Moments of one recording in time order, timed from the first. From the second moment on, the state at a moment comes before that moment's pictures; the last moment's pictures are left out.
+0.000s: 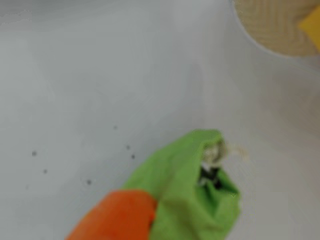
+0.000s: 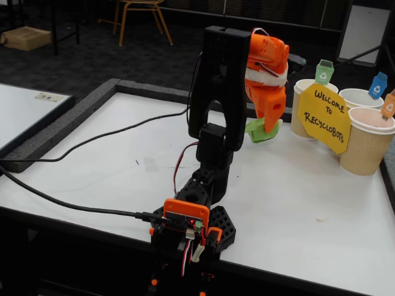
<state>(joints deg) 12.5 89.6 105.7 58.7 -49.0</state>
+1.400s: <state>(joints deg) 26.5 163.5 96.0 93.0 -48.8</state>
